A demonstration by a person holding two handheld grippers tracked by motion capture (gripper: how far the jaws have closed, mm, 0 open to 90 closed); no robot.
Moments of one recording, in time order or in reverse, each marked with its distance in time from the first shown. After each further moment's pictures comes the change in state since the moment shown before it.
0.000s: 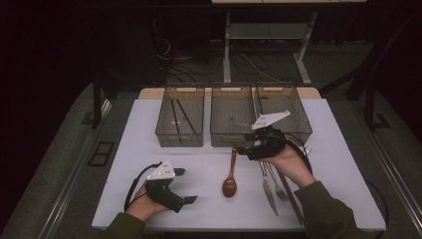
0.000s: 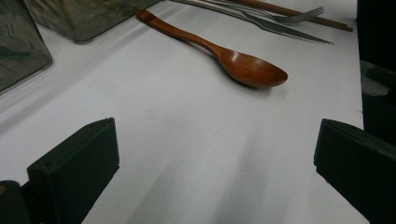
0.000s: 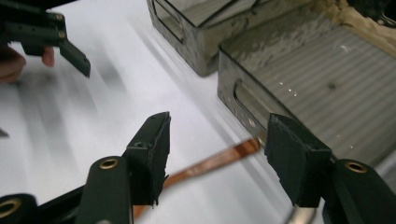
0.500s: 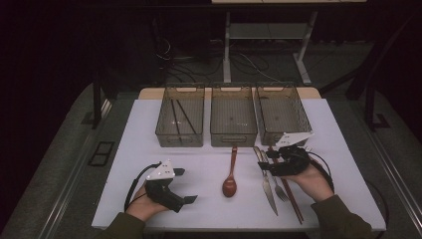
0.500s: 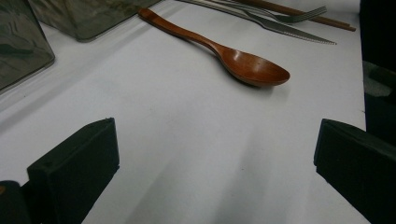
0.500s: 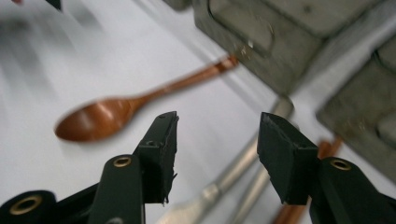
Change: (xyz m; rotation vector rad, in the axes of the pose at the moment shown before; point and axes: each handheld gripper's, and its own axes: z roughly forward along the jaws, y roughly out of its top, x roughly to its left) left arm -0.001 0.000 0.000 0.006 0.007 -0.005; right arm -0.010 -0.070 -0.027 0.043 -0.058 0.064
